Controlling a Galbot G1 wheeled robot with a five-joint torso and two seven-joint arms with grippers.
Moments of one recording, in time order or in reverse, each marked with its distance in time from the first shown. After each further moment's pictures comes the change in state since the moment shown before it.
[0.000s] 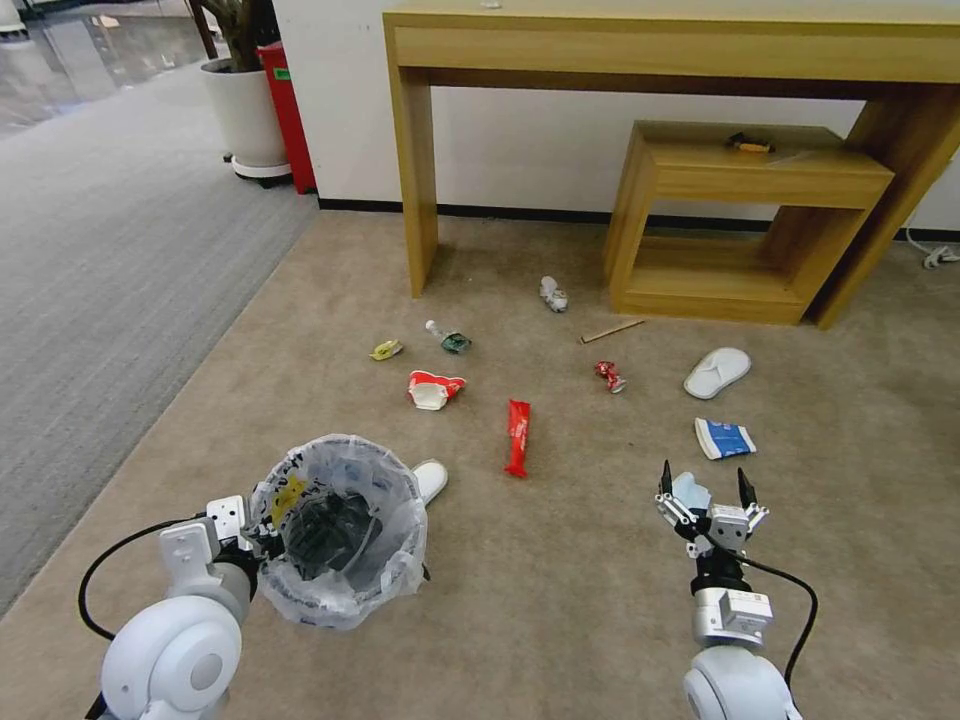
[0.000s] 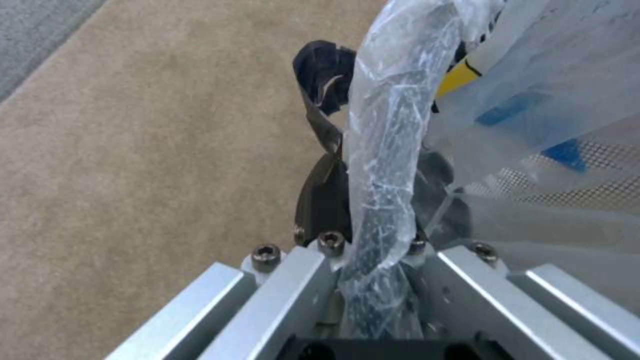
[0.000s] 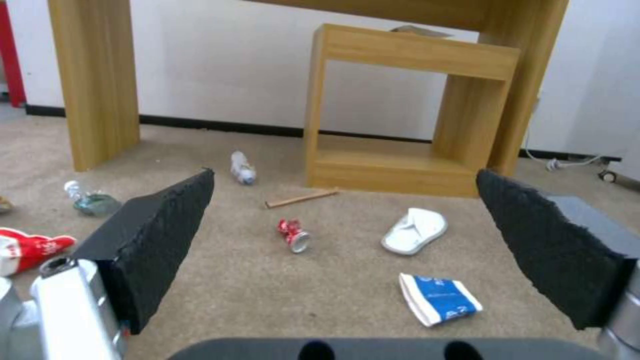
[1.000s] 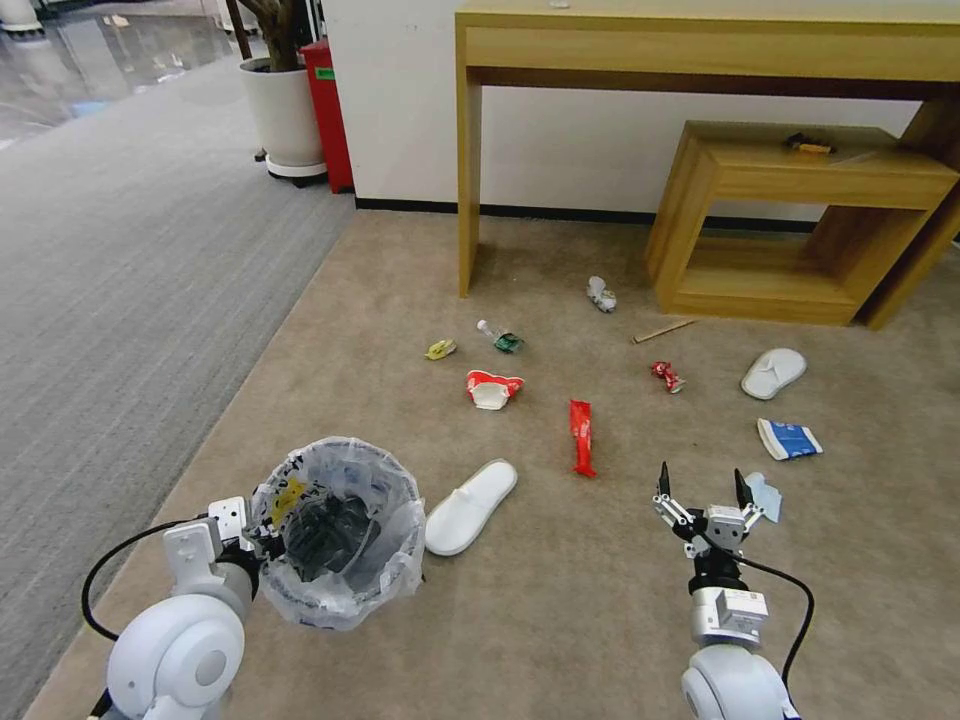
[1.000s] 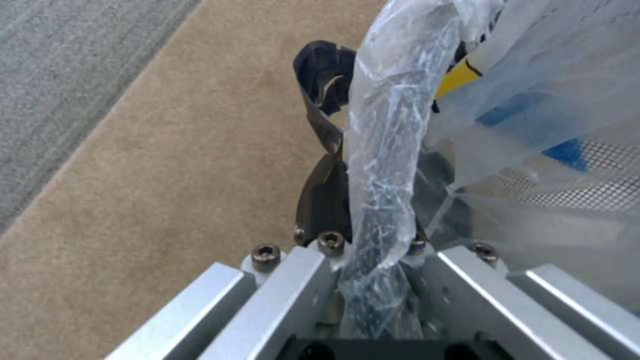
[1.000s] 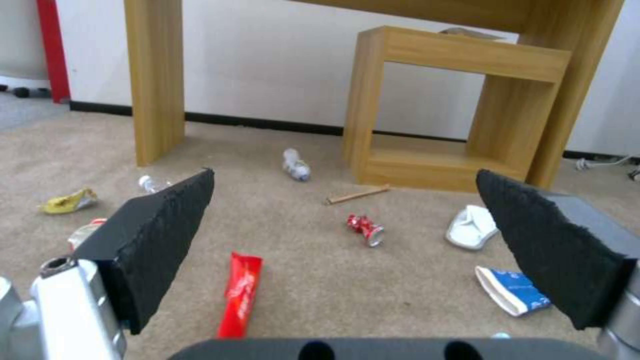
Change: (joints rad) left arm -0.012 -0.001 0.006 0.021 0.003 -0.002 0.003; right arm 0.012 0.000 -0.007 -0.021 -0.004 0.000 -0.001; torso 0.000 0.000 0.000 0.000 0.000
